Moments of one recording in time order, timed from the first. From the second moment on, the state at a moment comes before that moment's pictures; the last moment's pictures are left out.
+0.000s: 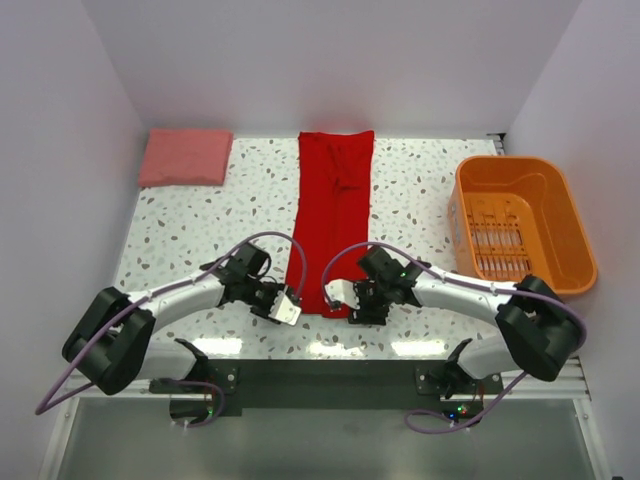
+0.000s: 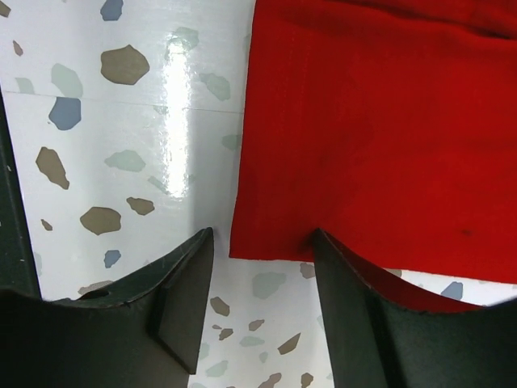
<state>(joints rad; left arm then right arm) -0.58 1.31 0.53 -0.38 0.65 1.31 0.81 1.39 0.68 -0.45 -0.33 -0.77</state>
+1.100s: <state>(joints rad) -0.68 1.26 0.64 -0.53 0.68 1.25 0.95 1.22 0.69 -0.49 -0.28 -0.82</state>
